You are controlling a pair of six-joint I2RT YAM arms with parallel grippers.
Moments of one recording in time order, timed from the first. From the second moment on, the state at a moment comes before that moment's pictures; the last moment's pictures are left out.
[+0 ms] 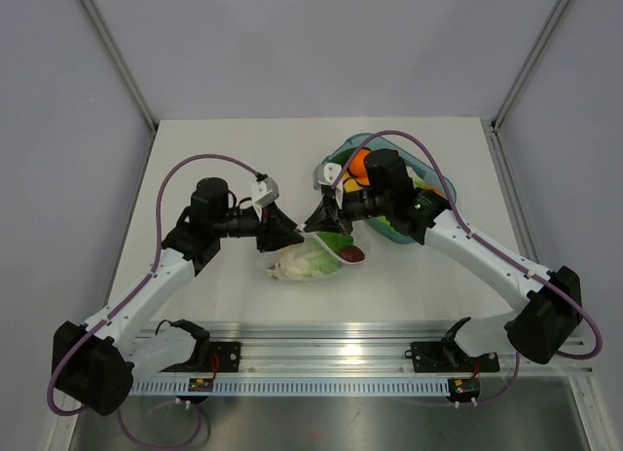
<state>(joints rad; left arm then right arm) -0.43 1.06 0.78 -0.07 0.96 0.03 0.71 1.37 1.21 -0.26 -0.82 -0.37</state>
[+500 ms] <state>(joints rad) -0.44 1.07 0.79 -0.02 0.97 -0.01 0.71 1.38 1.21 -0.26 -0.83 -0.35</state>
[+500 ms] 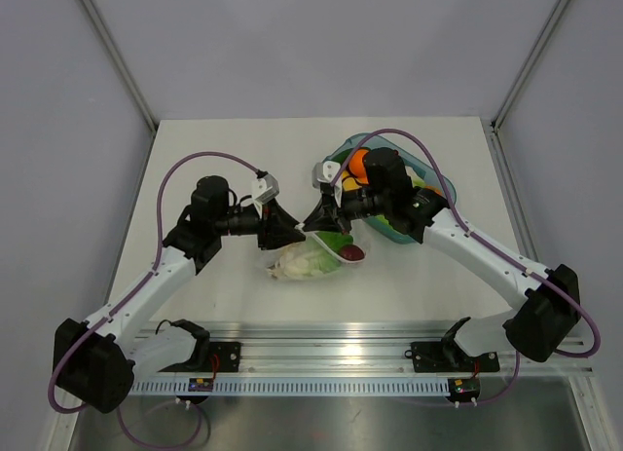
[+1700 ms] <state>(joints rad) -0.44 1.00 0.76 0.00 0.96 -0.01 0.71 1.43 1.24 -0.22 -0.88 -0.31</state>
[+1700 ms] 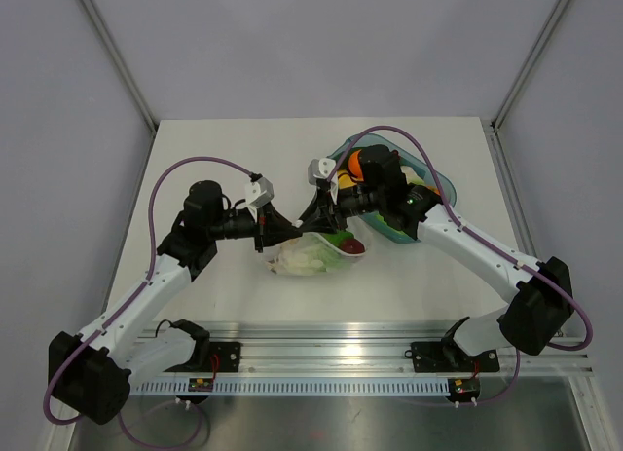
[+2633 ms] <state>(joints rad) -0.44 1.01 0.76 0.00 0.96 -0.01 0.71 1.43 1.24 -0.20 -0.91 -0.30</state>
